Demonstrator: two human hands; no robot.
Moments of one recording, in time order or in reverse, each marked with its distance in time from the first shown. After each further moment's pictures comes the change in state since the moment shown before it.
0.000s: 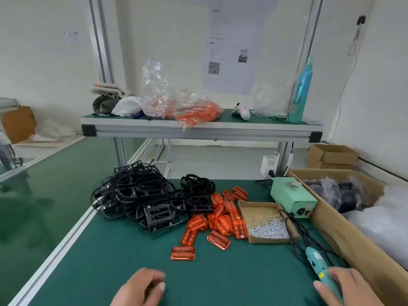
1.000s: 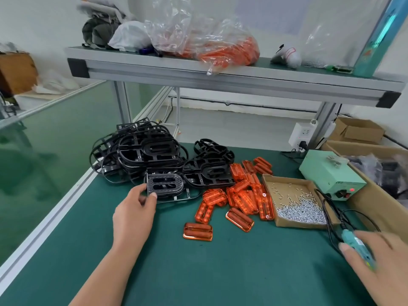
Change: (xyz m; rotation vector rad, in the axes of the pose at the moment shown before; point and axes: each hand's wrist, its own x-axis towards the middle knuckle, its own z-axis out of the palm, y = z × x) left_hand 0.132 -0.010 0.002 -0.161 0.326 -0.322; right_hand 0.059 0.016 0.044 -0.406 0.188 -0.220
